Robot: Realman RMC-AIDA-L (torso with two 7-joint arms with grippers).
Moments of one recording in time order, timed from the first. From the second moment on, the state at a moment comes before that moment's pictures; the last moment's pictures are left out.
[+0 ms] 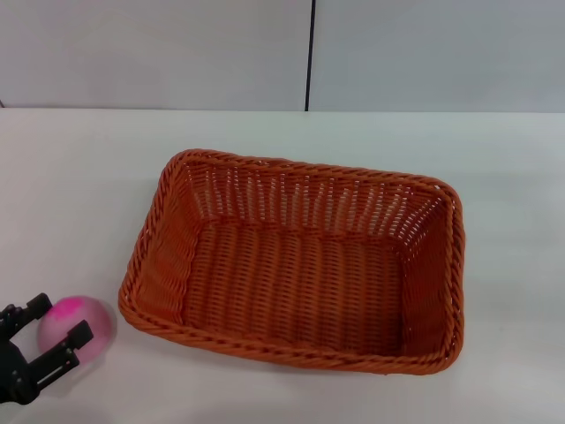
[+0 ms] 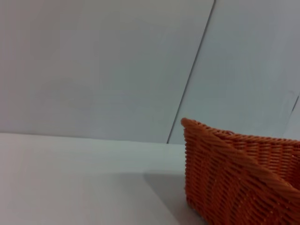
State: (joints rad) left arm -0.10 -2.06 -0.05 0.35 -0.86 -1.69 2.30; right arm 0.33 2.06 -0.39 -0.32 -1.14 -1.58 1.04
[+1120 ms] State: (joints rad) left arm -0.11 -2.06 -0.03 0.36 -0.86 -1.68 2.23; right arm 0.32 2.06 -0.38 -0.31 -1.14 -1.58 1.04
